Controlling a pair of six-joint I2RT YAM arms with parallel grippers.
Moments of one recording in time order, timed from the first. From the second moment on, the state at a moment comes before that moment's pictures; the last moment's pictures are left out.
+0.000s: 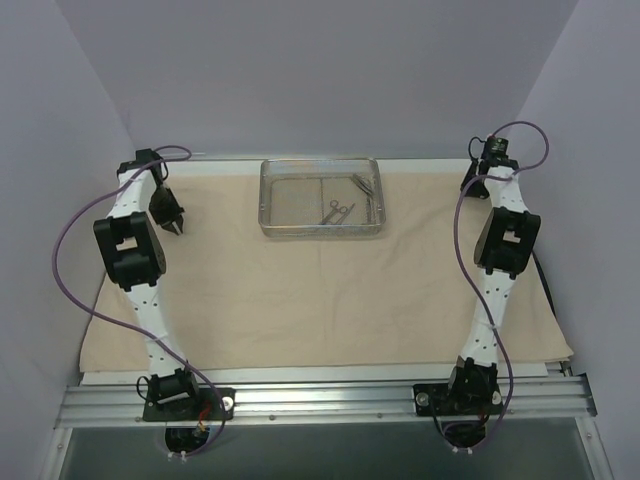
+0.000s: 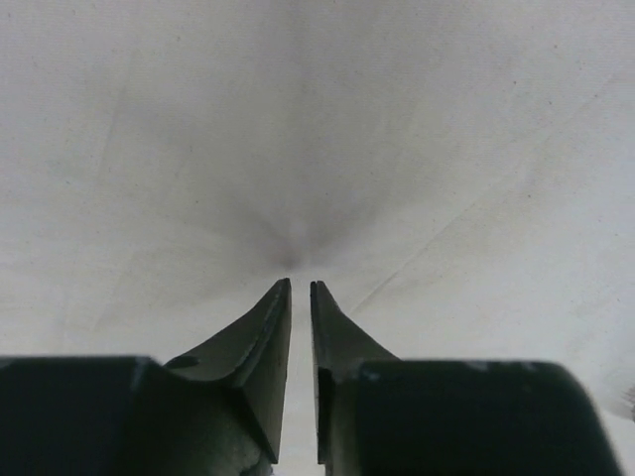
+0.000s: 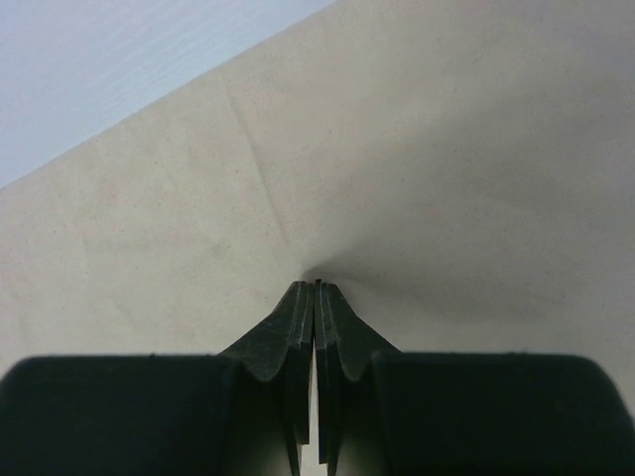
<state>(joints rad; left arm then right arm) 0.20 2.37 2.09 -1.08 -0.03 -0.34 -0.25 2.58 2.28 -0.63 -0.04 0.23</state>
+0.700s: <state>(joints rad) 0.08 1.97 1.81 -0.97 0.17 -0.34 0.11 2.21 2.17 -0.71 -0.07 0.31</state>
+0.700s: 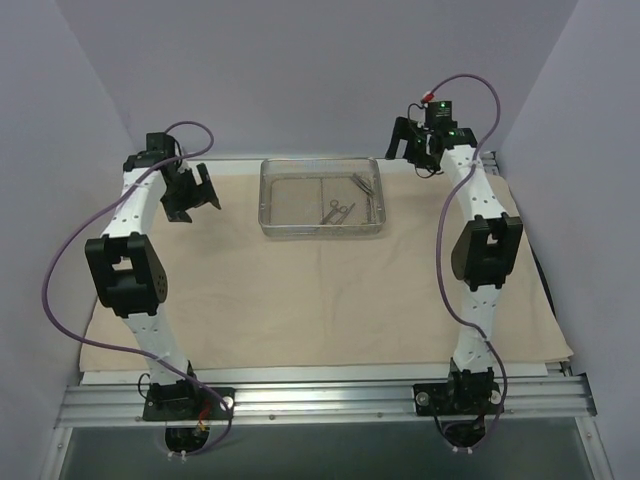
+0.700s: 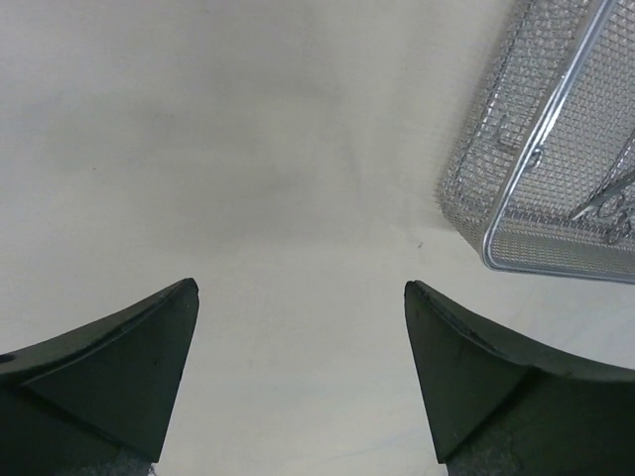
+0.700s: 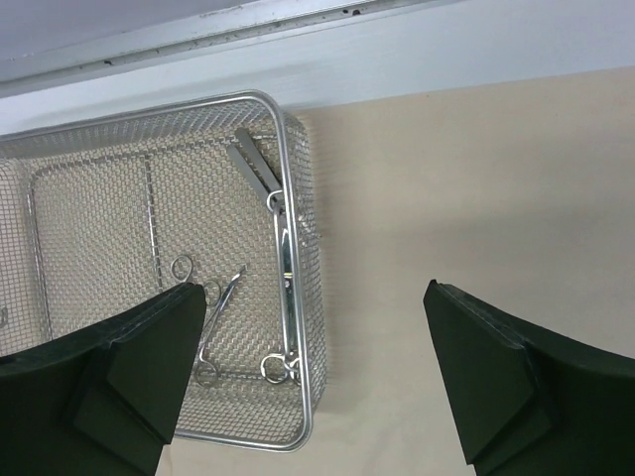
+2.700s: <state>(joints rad) -0.20 2.46 2.31 -0.94 0.20 -0.32 0.18 2.50 2.23 -0.78 -0.17 0.24</state>
